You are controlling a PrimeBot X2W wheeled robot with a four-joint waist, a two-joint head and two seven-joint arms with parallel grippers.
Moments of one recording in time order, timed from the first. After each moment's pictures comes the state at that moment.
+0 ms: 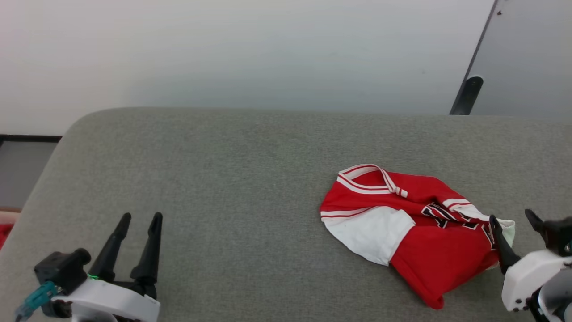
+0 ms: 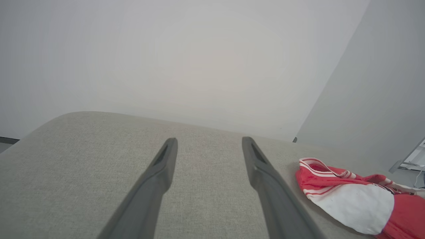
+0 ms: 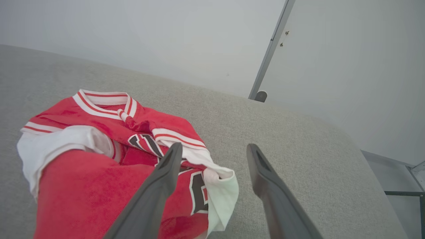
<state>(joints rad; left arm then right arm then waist) -0.07 0.40 -0.14 0.16 -0.65 -0.13 -0.25 -0.12 -0.28 -0.03 0.19 0.12 0.13 0.07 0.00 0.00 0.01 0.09</state>
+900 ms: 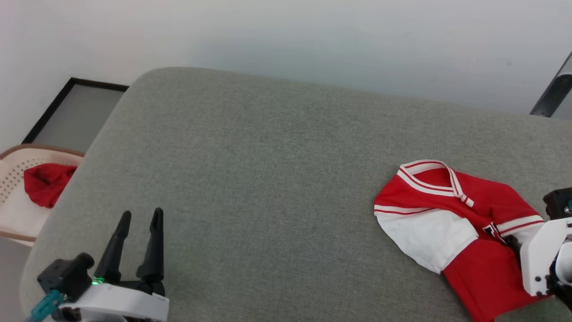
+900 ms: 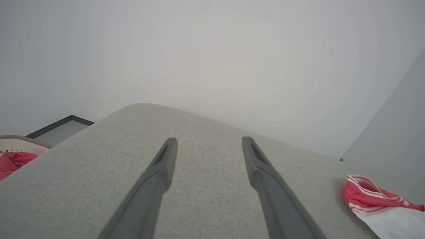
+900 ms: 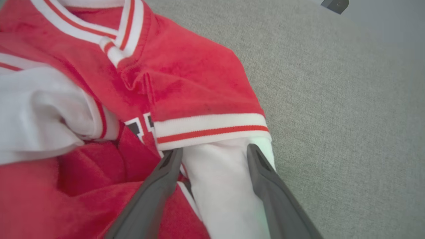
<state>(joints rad) -0.06 0.27 -0.05 0.14 -0.56 -0.13 -0.26 -0.28 -0.41 0.05 0.34 0.26 0.13 0.55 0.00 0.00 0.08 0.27</state>
